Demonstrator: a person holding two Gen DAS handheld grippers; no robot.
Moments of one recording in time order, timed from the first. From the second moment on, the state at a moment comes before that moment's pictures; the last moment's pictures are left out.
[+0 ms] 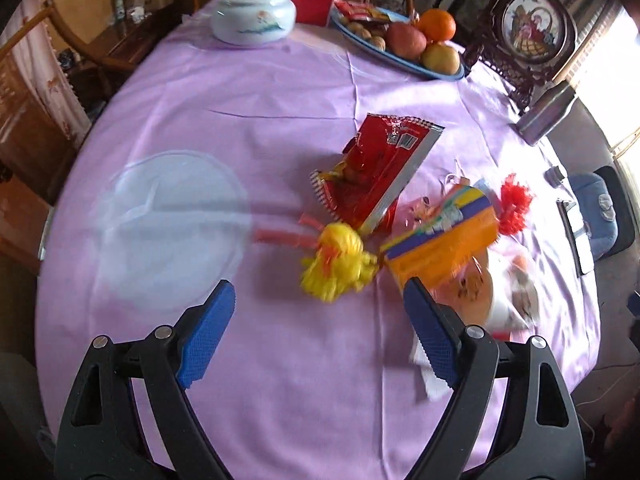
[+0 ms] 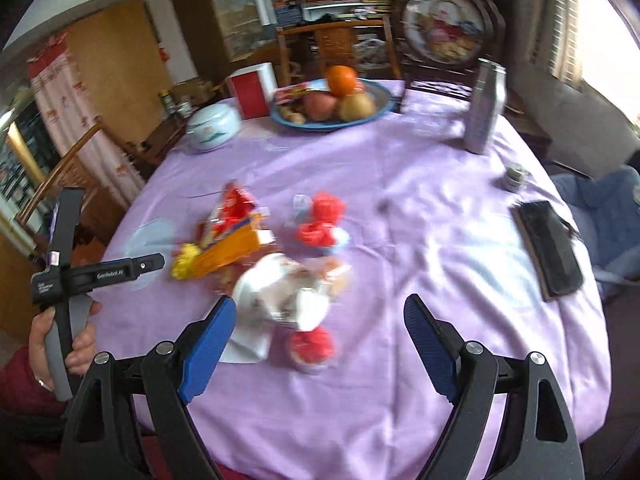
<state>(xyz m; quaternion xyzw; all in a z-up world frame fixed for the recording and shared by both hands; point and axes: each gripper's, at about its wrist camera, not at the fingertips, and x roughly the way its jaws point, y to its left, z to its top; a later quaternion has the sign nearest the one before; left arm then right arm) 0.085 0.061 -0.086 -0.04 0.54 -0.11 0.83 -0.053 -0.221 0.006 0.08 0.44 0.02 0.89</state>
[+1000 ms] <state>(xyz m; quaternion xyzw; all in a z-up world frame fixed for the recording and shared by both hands) 0.089 0.052 -0.116 -0.06 0.56 -0.11 0.82 -0.031 -0.225 -0.004 0.06 0.46 0.04 0.88</state>
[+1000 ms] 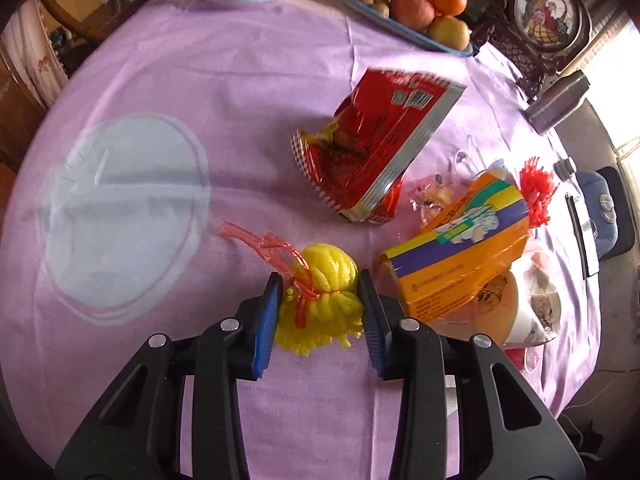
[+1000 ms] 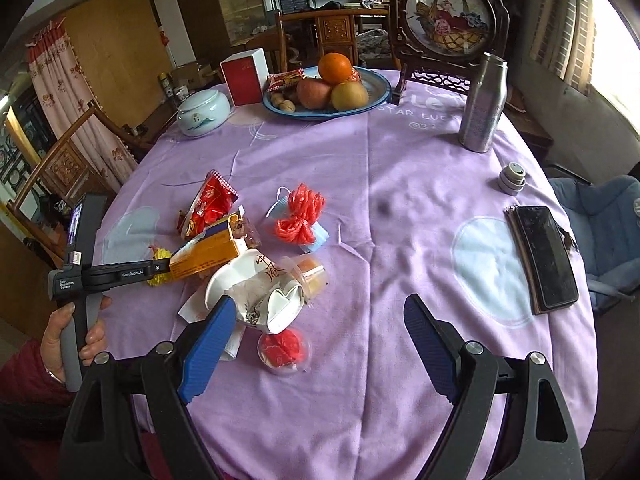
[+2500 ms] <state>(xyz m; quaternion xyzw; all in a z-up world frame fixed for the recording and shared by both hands) 0.005 0.082 -0.011 -0.07 0.49 -0.05 0.87 0.005 -0.205 -0.043 0.10 0.45 0.17 0.87</state>
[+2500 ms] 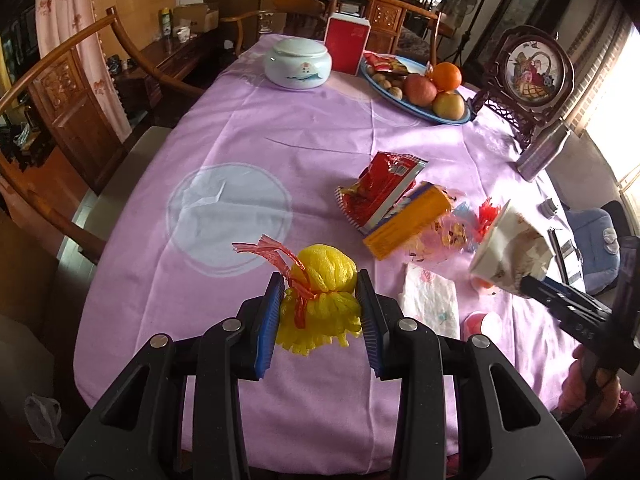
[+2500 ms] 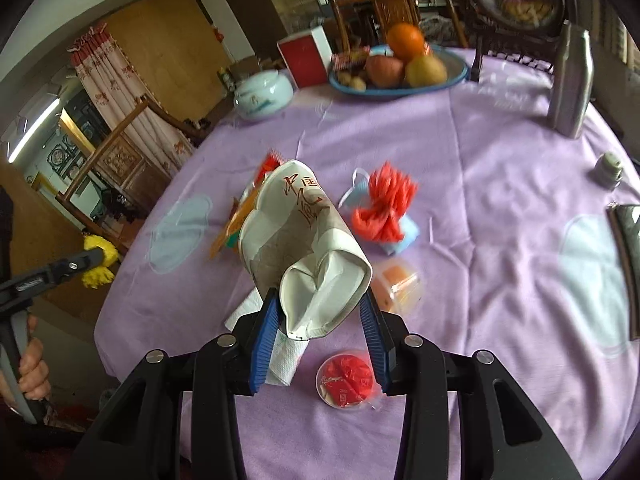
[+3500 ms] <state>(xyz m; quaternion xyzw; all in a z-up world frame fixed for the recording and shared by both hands) -0.176 0.271 -0.037 -0.24 0.47 0.25 0.81 -0.001 0.014 0.006 -0.04 0.43 0.45 0.78</state>
